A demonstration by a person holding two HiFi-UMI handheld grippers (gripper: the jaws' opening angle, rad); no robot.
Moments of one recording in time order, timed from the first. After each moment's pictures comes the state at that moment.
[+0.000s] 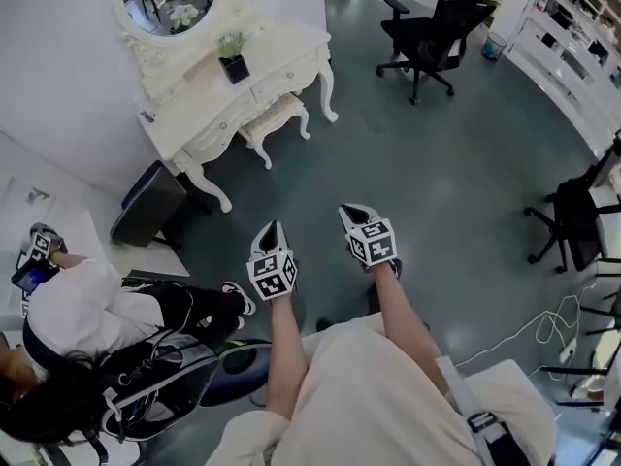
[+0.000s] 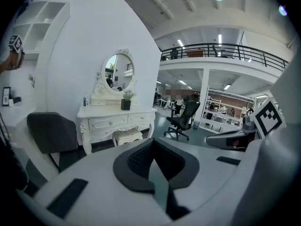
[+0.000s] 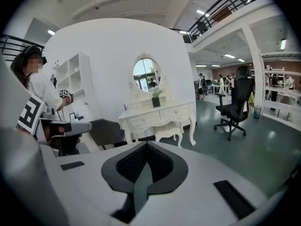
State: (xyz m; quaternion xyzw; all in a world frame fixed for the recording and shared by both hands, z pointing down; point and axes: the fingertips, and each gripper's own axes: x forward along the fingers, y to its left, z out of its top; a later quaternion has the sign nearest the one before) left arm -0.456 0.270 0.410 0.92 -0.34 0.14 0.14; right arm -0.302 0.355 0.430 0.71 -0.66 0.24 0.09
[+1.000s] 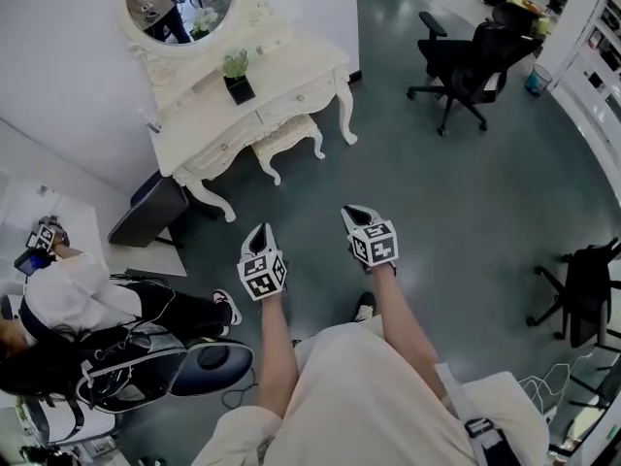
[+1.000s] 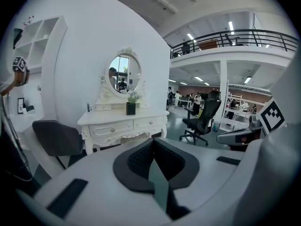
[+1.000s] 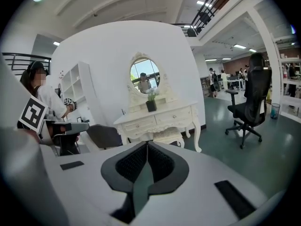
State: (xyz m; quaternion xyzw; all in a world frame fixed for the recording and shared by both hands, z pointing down) left arm -0.304 0.187 0.400 0.87 -0.44 0.16 0.13; right arm -0.105 0.261 0.431 0.65 -0.72 0.25 0.08
